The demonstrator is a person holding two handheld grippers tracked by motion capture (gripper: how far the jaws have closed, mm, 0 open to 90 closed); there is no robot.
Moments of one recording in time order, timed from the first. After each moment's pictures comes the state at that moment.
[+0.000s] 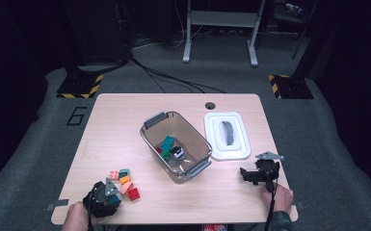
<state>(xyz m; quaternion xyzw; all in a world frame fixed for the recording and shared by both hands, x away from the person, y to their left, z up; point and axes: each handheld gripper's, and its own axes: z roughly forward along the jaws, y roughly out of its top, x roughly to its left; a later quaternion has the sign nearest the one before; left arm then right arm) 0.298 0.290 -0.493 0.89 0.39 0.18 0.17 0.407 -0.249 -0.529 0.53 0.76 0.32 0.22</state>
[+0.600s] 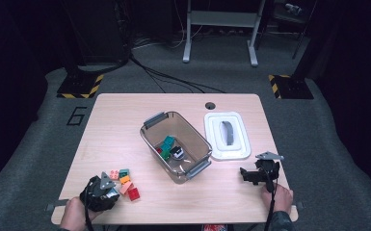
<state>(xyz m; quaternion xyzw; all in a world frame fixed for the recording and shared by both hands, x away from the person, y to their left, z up) 0.309 0.301 -0.479 0.88 0.40 0.18 0.20 0.407 -0.249 -0.529 0.52 0.76 0.32 0.22</state>
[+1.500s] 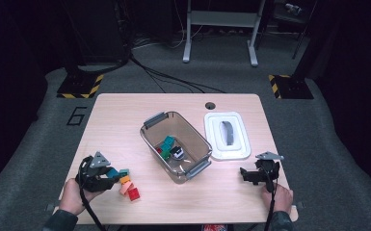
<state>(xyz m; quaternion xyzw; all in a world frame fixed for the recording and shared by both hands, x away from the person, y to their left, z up) 0.343 0.305 -0.428 0.86 0.40 0.17 0.28 0.407 -0.249 -0.529 0.53 0.76 0.32 0.22</state>
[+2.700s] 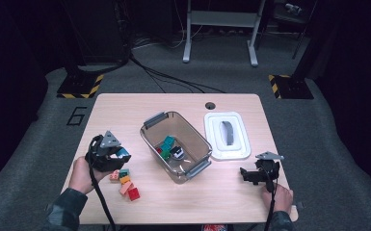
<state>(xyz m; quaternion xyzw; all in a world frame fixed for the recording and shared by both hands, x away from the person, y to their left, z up) 0.376 0.273 -0.380 0.86 0.36 0.20 0.30 0.407 -0.249 -0.529 0.52 0.76 0.32 0.22</state>
